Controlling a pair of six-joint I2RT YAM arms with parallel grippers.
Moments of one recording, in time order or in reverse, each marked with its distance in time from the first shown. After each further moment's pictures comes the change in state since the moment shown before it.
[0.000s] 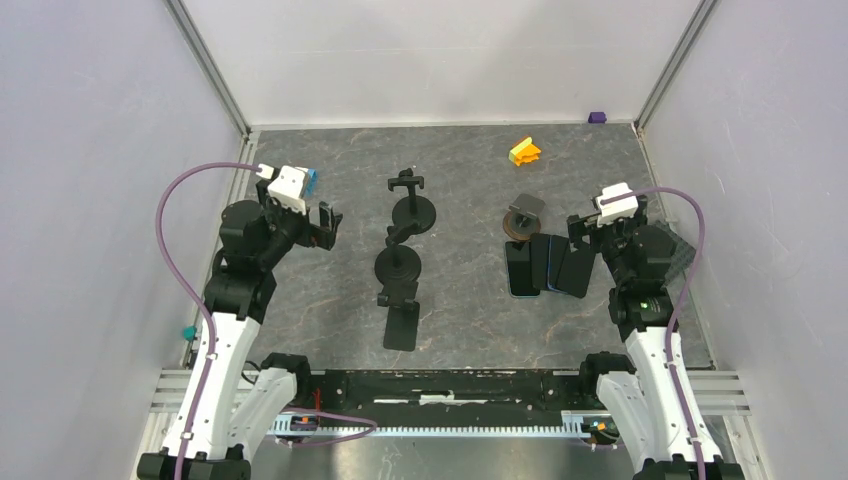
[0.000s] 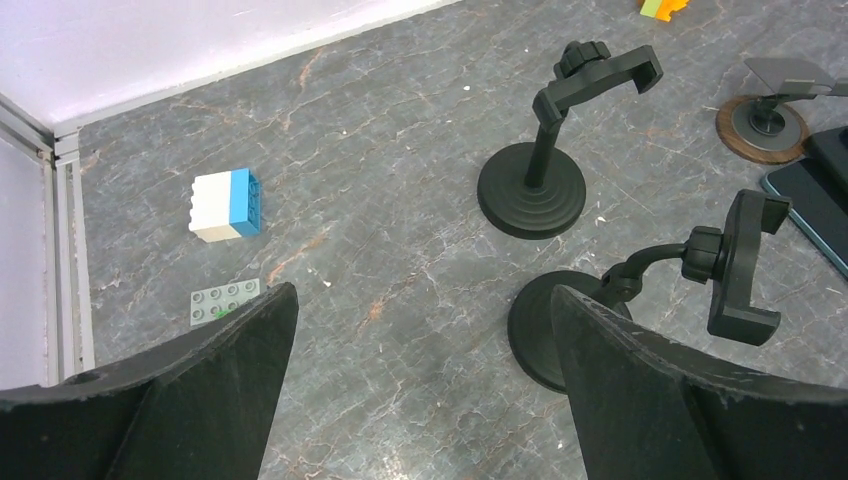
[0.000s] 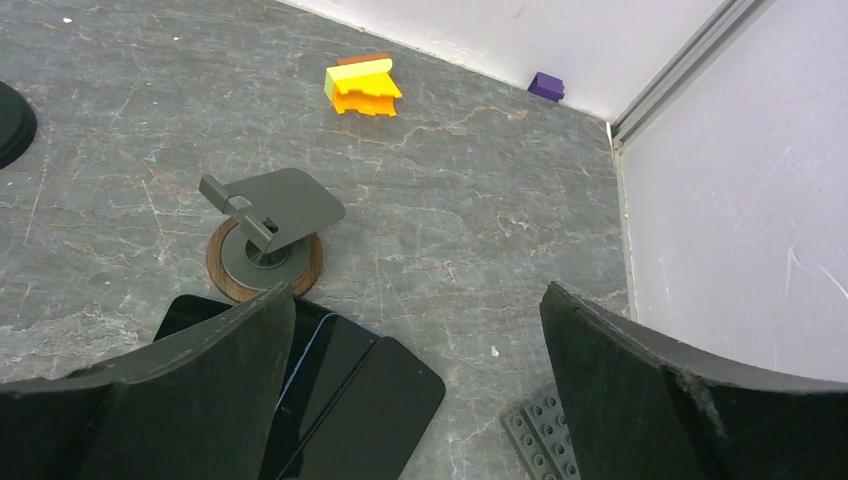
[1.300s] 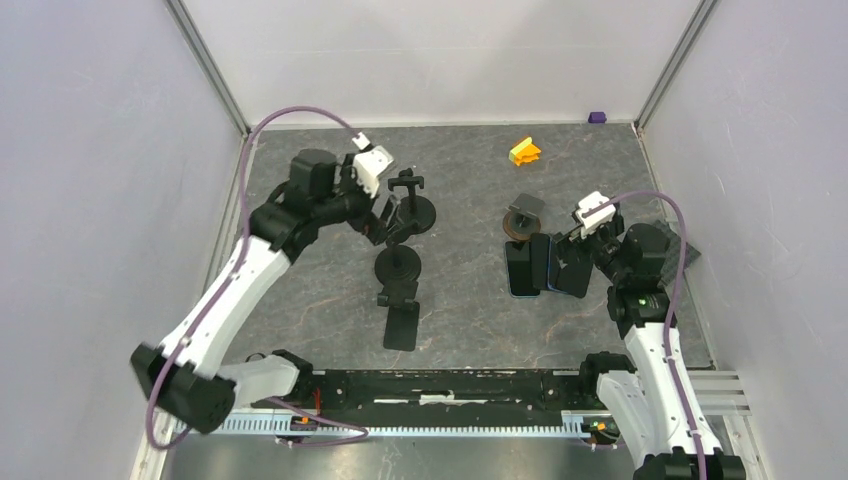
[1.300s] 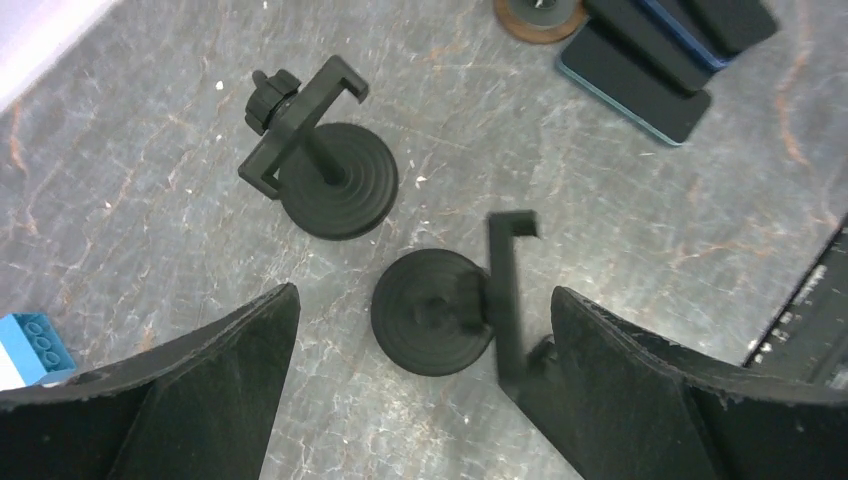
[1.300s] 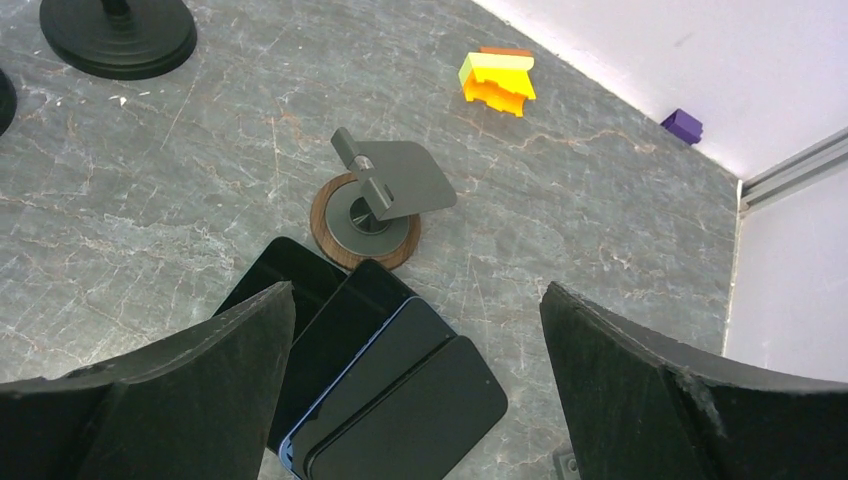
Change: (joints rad) left arm -0.351 0.475 0.382 -0.222 0.092 0.121; right arm 0.000 0.024 -0.006 -0.077 -0.277 -0.114
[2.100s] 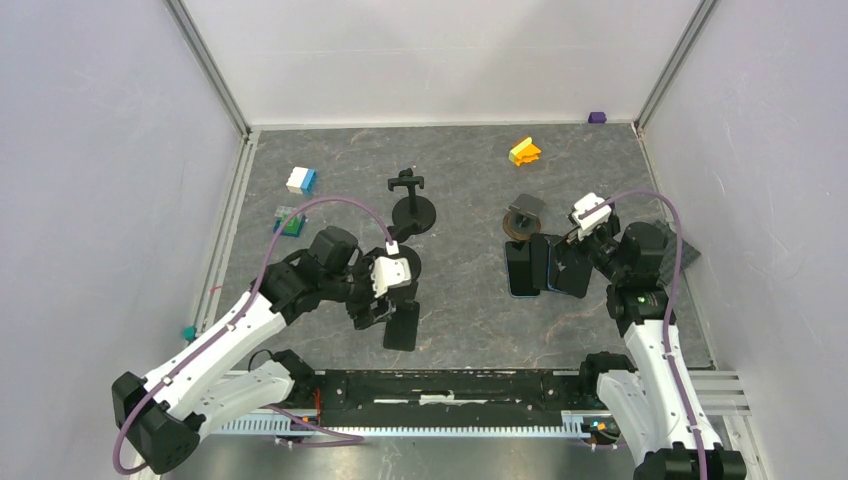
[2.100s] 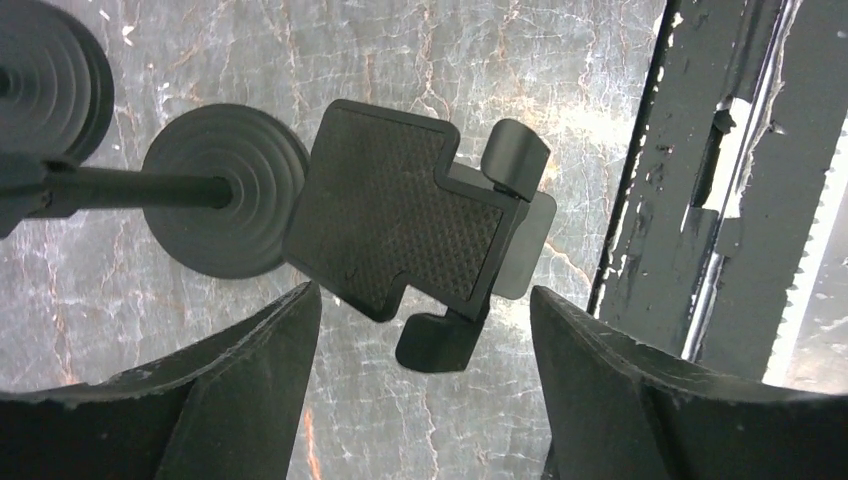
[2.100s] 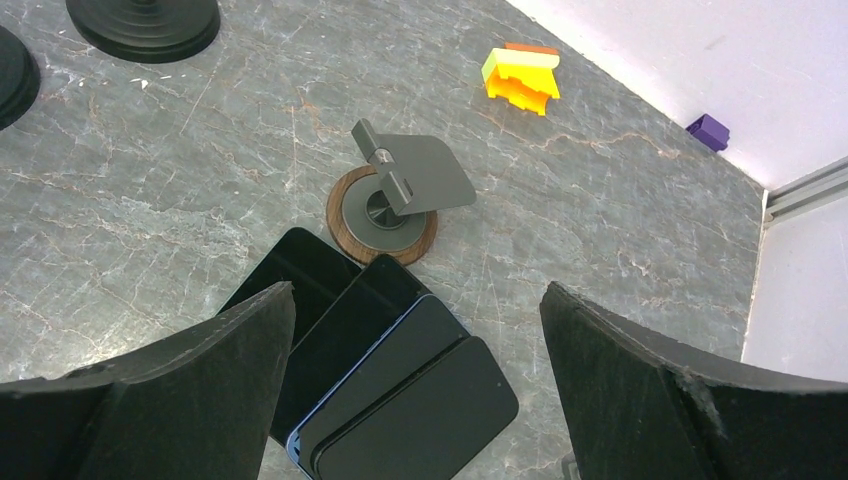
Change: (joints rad) left arm -0.219 -0.325 -0.412 -0.214 0.062 0.286; right arm 0.000 0.023 0.000 -0.016 -0.045 -0.026
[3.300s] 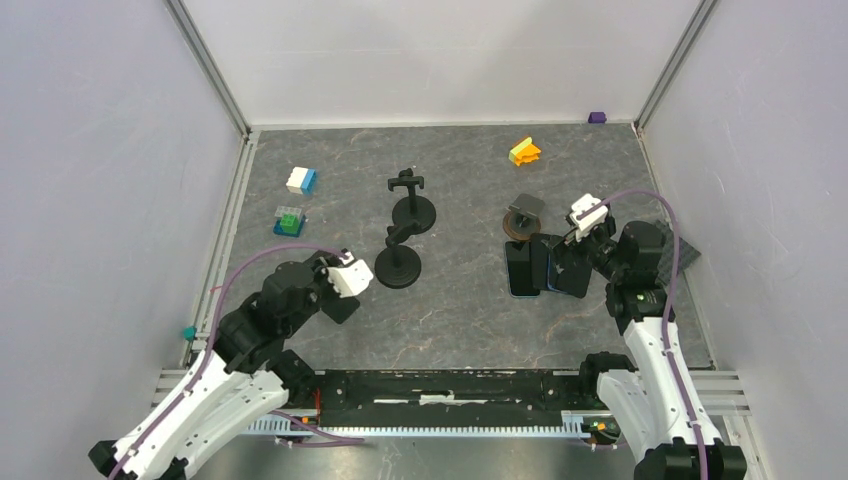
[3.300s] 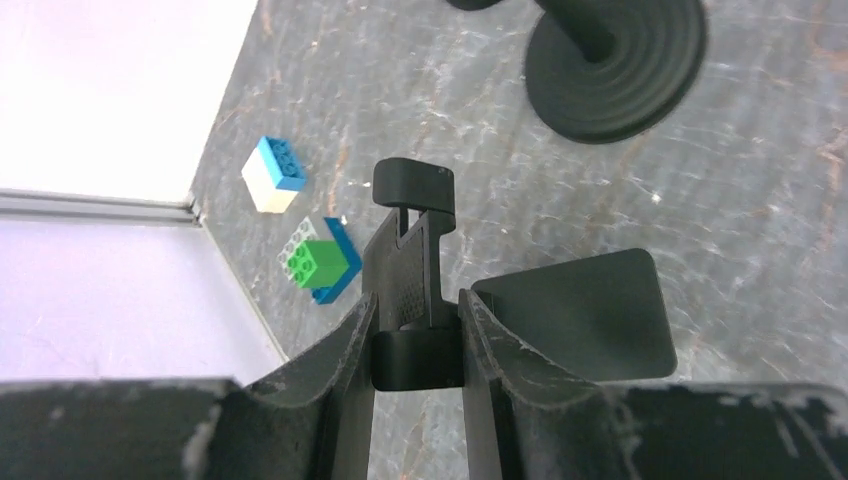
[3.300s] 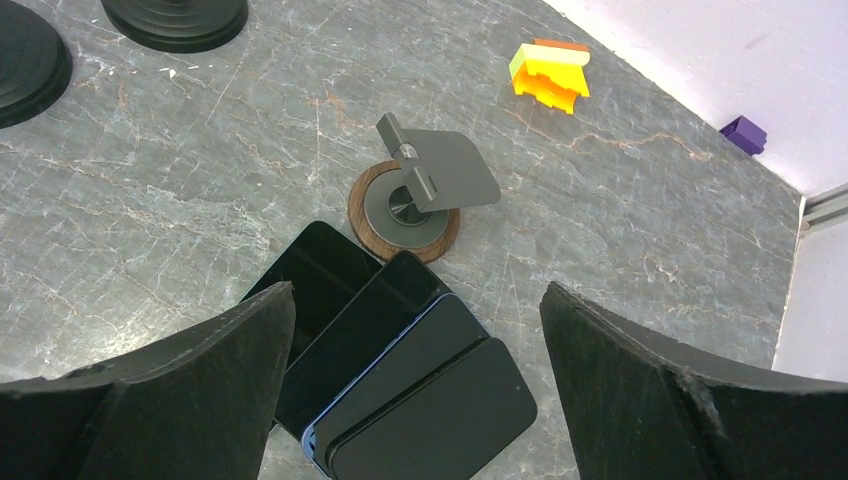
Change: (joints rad) left arm -0.022 -0.426 -0.162 0.077 -0.634 0.110; right arm 0.000 0.019 0.000 -0.013 -0.045 -0.006
